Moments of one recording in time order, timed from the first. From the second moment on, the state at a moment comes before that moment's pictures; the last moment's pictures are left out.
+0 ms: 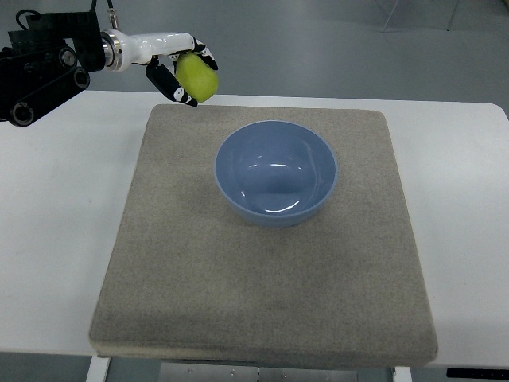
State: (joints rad) left arm -1.36 0.51 -0.11 -0.86 1.22 -0.24 -0.22; right arm 0.02 0.00 -0.09 0.16 -0.03 -0.09 0.01
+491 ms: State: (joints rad) left arm -1.38 0.58 -0.14 -1.20 1.25 -0.35 -0.22; right arm 0.02 0.00 -0.09 0.16 -0.03 -0.09 0.01
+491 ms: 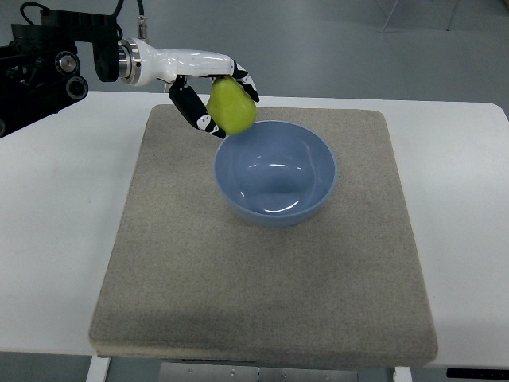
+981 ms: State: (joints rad) left arm -1.29 0.48 -0.14 -1.21 1.45 -0.33 -0.22; right arm 0.02 0.00 -0.09 0.16 -0.03 -0.09 0.01
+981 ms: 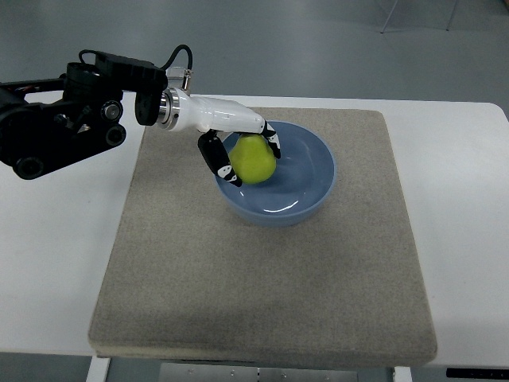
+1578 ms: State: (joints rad) left arm -1.25 0.43 -0.14 -1.19 1.45 -0.27 -0.22; right arm 0.02 0.00 -0.09 0.16 -0.03 -0.09 0.01
